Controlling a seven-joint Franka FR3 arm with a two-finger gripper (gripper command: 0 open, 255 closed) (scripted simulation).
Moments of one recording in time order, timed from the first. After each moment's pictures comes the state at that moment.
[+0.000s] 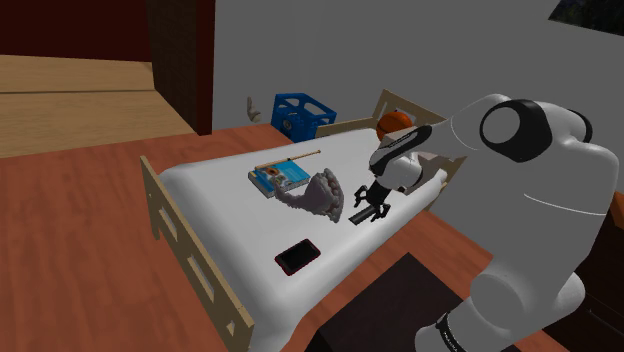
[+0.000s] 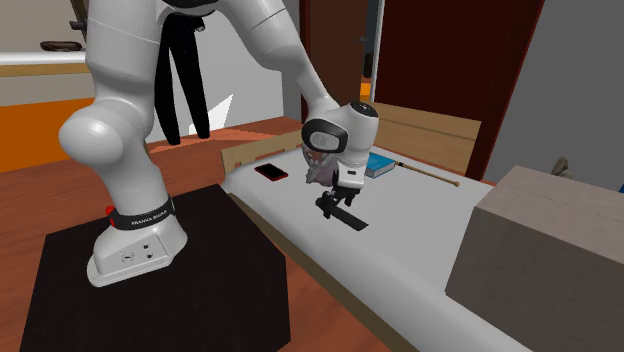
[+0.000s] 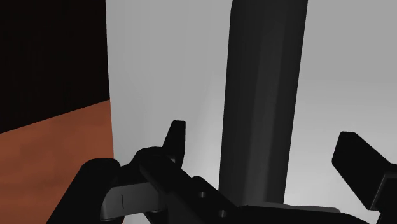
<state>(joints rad) -0.40 0.39 -0.07 -2.25 0.41 2.51 0.70</state>
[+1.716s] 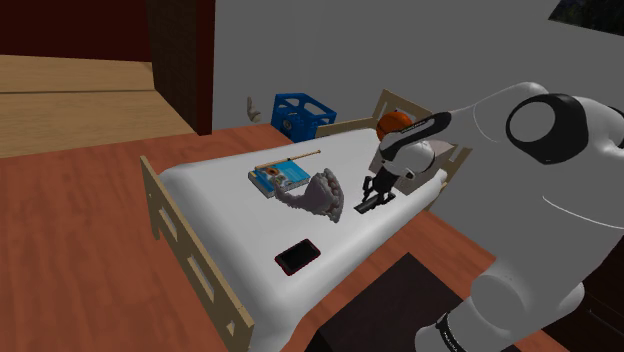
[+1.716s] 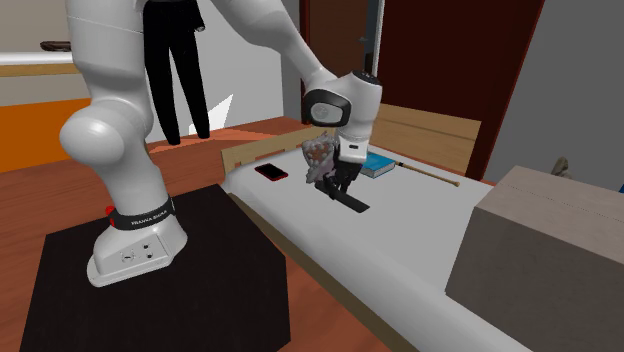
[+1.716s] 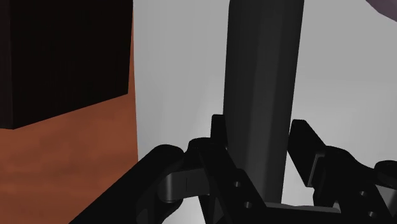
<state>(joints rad) -0.38 0.23 -0.11 -2.26 0.34 2.37 0.77</state>
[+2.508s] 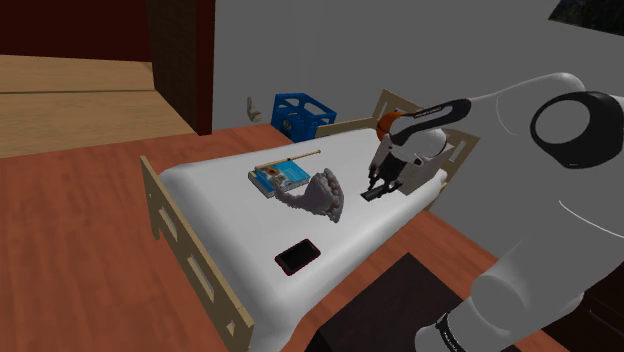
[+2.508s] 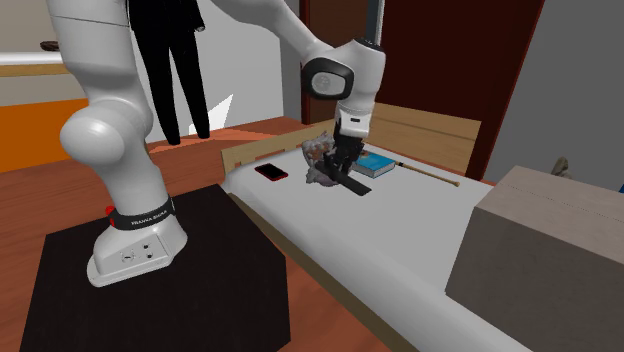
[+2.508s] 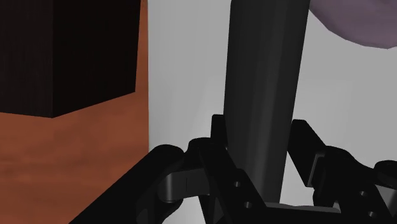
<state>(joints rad) -0.37 0.11 -0.12 -2.23 0.28 2.23 0.83</state>
